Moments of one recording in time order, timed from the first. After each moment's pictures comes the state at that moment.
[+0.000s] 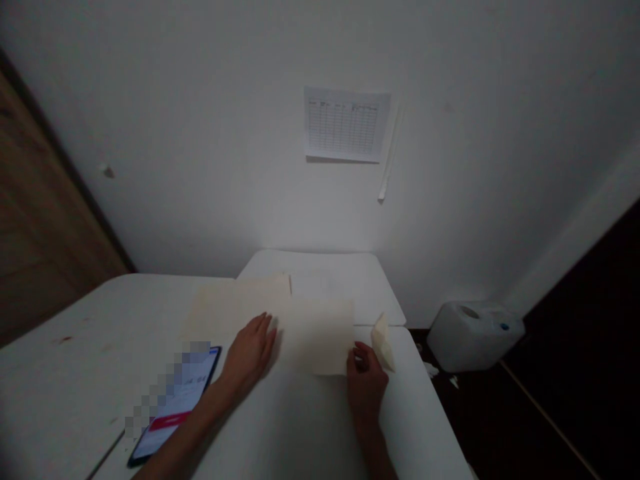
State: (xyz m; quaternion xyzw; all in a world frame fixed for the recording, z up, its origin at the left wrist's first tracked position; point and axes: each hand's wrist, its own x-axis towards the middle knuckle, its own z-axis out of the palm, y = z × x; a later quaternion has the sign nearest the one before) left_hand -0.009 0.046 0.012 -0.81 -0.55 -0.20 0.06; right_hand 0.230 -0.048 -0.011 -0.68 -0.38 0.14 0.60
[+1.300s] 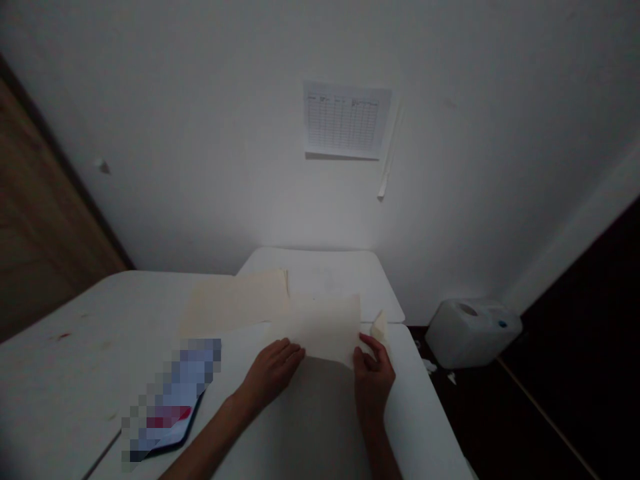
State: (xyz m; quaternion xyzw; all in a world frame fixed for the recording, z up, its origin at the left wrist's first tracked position) left_hand 0.025 0.015 0.003 -0.91 -0.25 -0.32 0.11; right_hand 0.234 -0.056 0.004 -0.60 -0.32 0.22 0.70
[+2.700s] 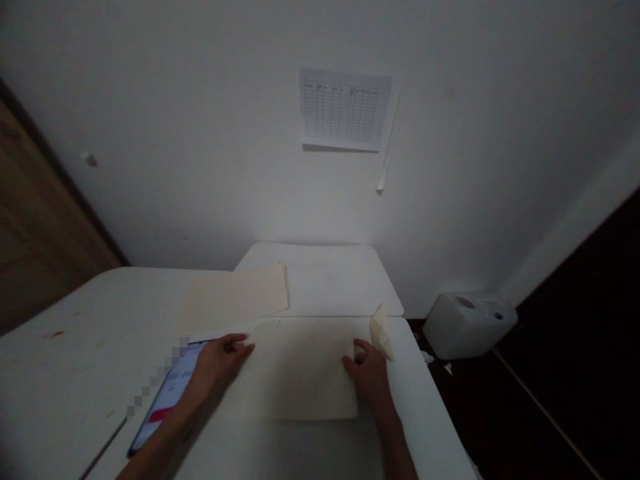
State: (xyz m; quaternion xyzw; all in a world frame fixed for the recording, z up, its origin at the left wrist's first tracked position) left_hand -0.051 0.027 0.010 -0.56 -0.64 -0.40 -0.35; right_hand 0.263 -0.049 -0.018 -0.70 -0.47 0.29 0.46
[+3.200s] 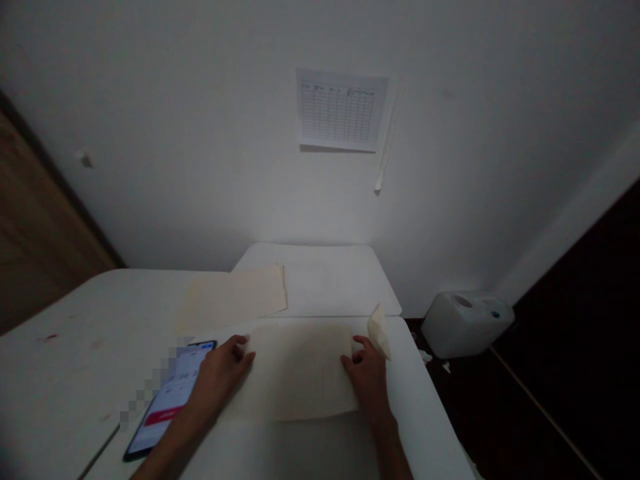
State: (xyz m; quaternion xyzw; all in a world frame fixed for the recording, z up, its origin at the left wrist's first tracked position) left_hand -0.048 0.016 0.003 -0.71 -0.63 -0.26 -0.14; right_hand 0.259 -0.052 -0.010 -0.73 -0.51 0.18 0.43
